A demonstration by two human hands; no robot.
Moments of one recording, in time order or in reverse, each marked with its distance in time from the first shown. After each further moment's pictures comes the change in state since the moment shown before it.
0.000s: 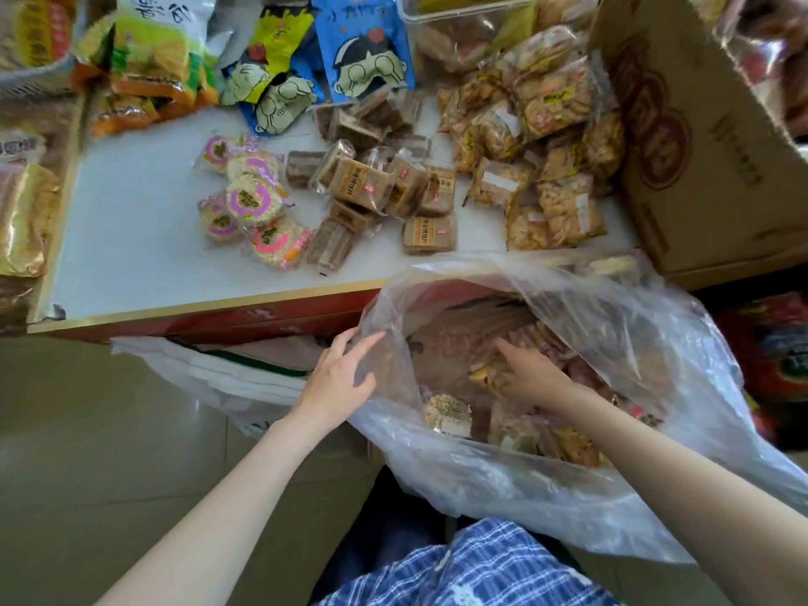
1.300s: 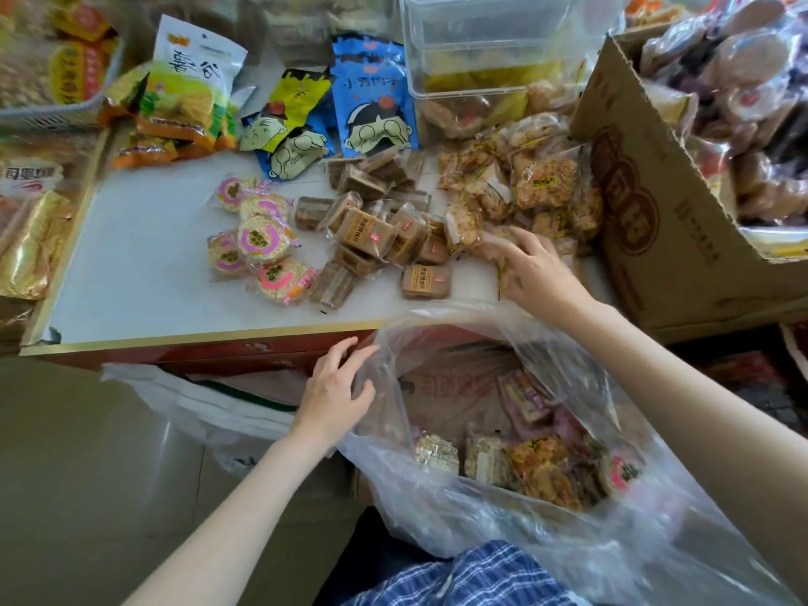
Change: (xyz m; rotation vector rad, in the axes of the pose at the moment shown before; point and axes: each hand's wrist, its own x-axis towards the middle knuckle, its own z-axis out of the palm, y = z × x) left_hand 0.010 0.016 -0.020 -0.064 0.234 0.069; right_hand 0.008 -0.041 -0.165 -0.172 0.613 -0.222
